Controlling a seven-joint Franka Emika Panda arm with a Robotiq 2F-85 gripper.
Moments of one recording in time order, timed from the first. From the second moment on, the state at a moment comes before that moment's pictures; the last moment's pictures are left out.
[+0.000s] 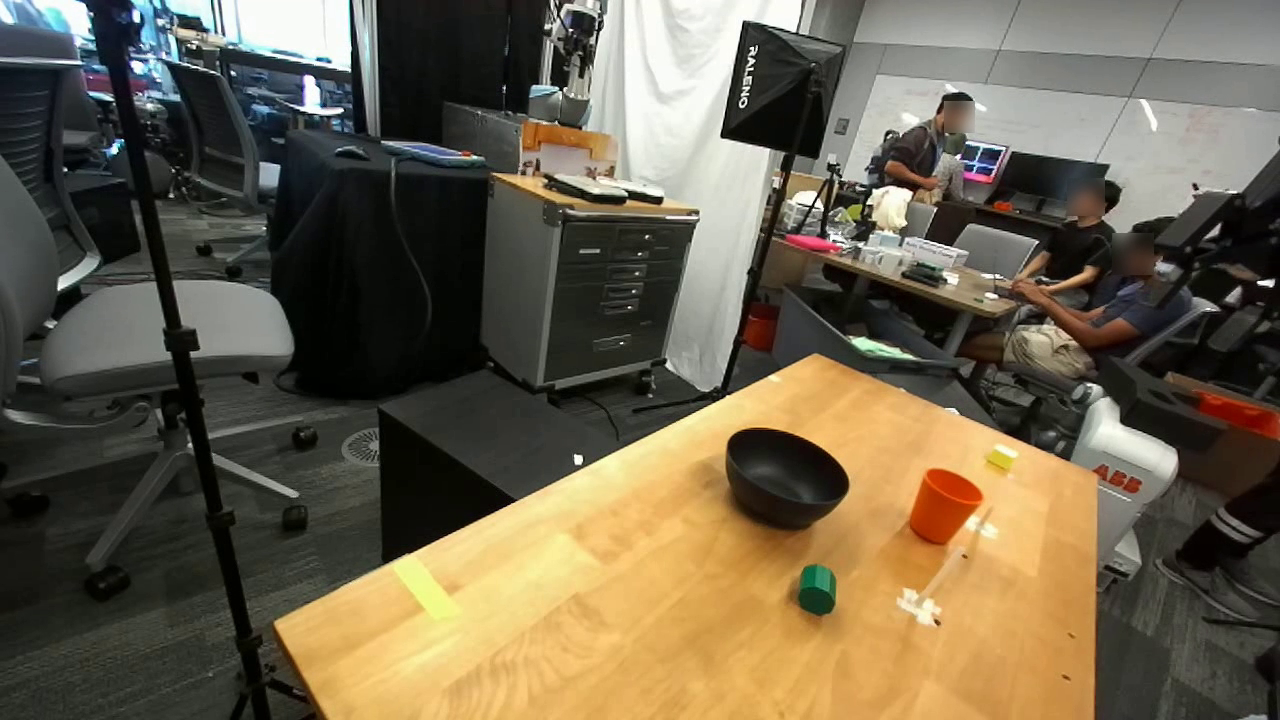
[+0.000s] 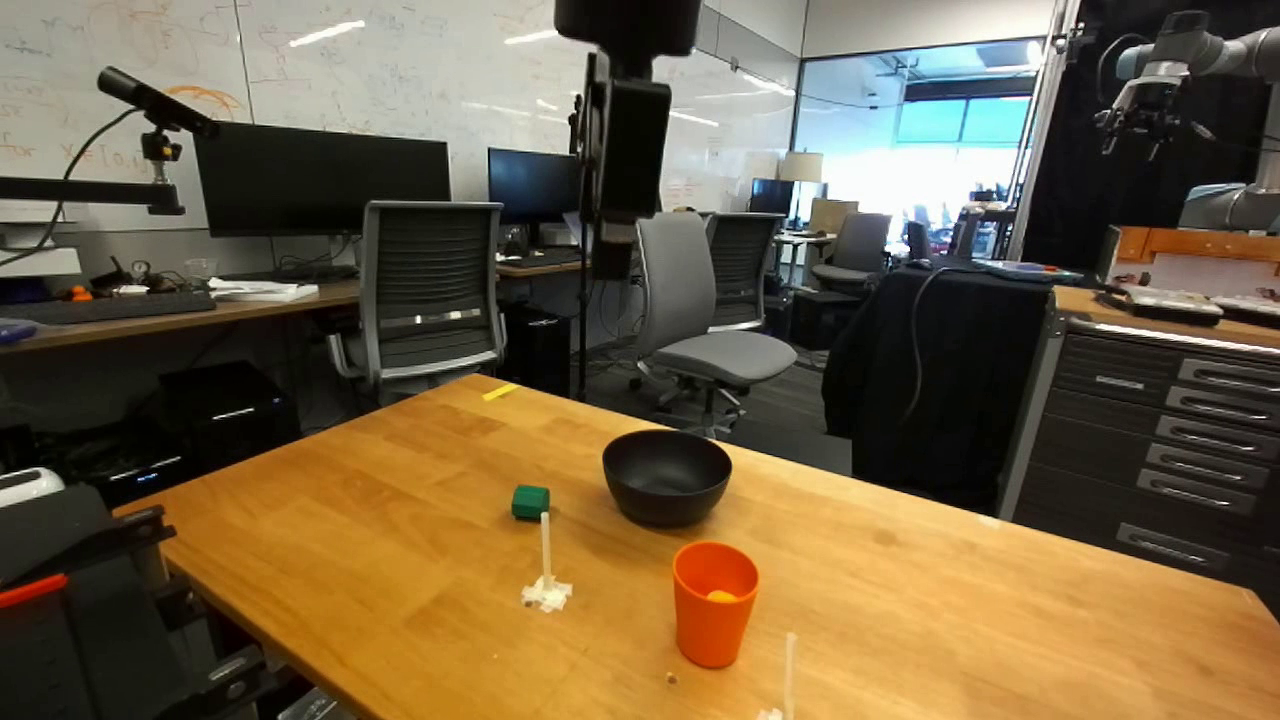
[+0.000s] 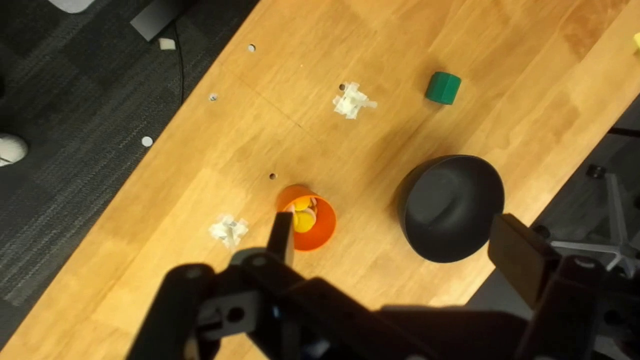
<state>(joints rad) -0.24 -0.23 -0.28 -2.36 0.22 2.12 0.03</state>
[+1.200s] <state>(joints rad) -0.32 0.09 -0.31 -2.29 0.23 2.22 -0.03</state>
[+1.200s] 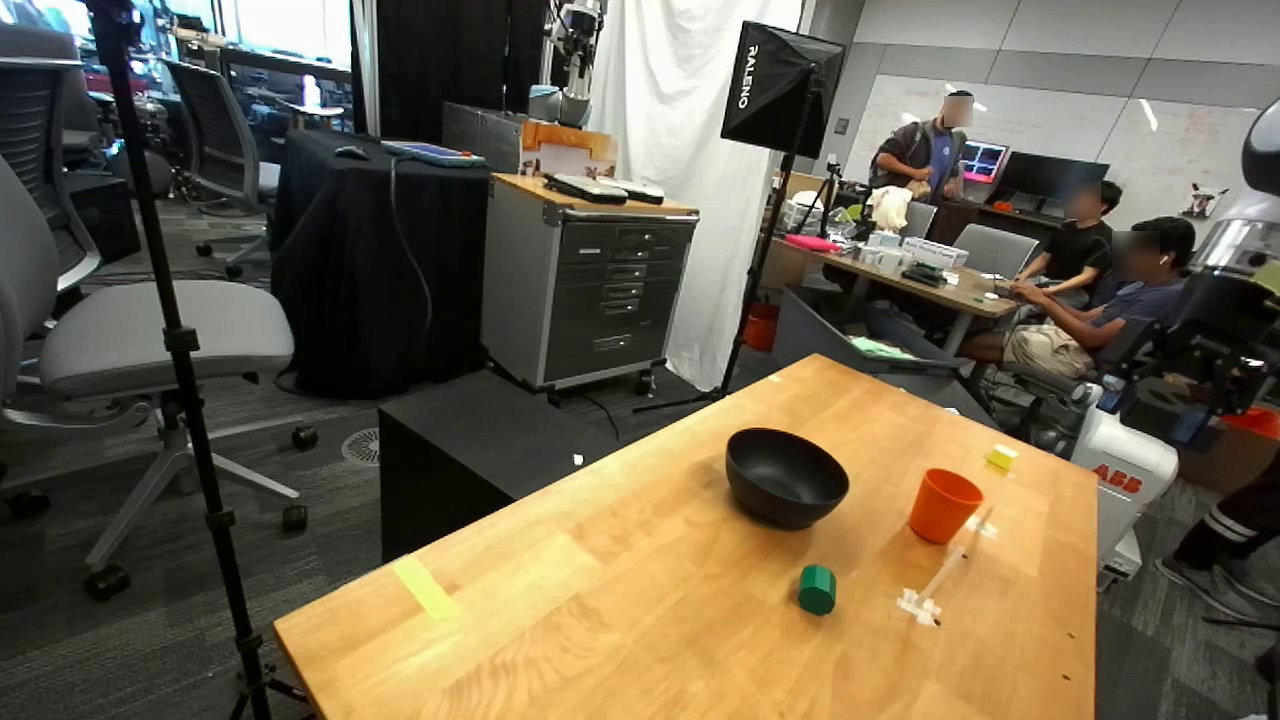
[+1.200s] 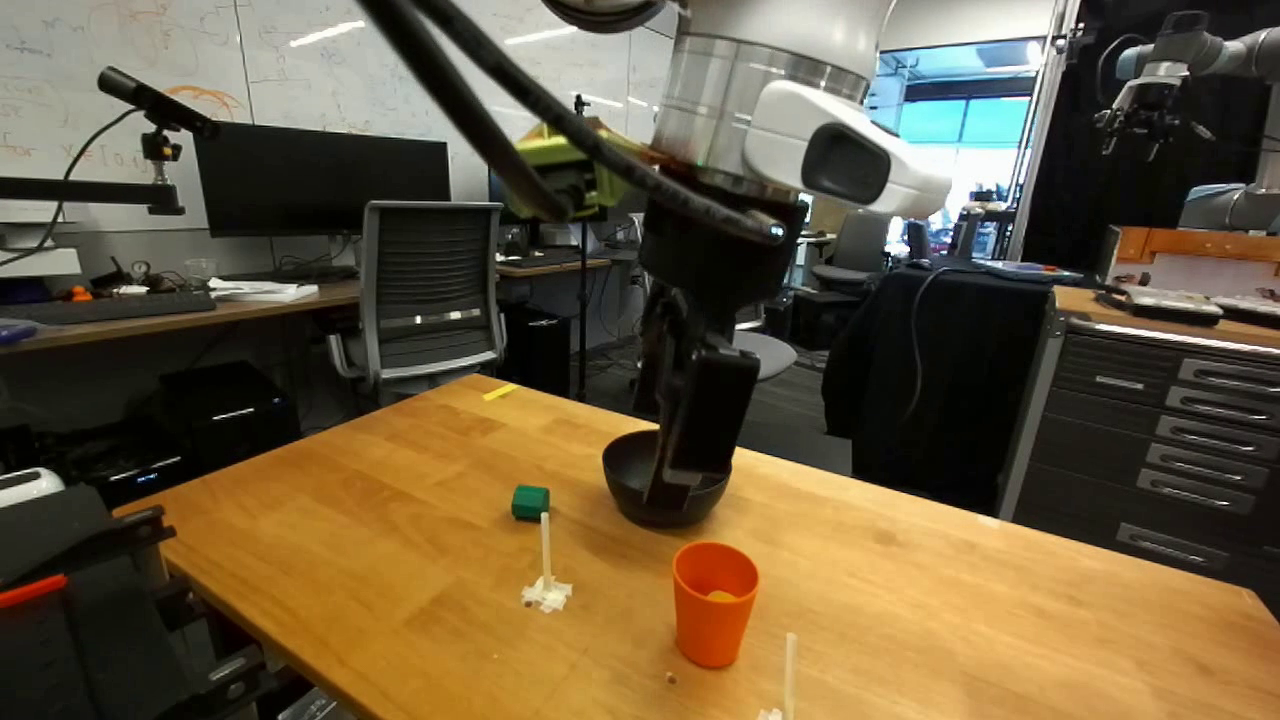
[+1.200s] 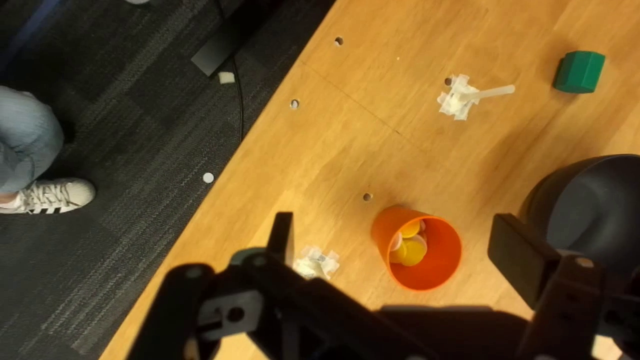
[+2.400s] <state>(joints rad) -0.35 0.32 -0.23 -2.16 0.45 2.38 -0.08</state>
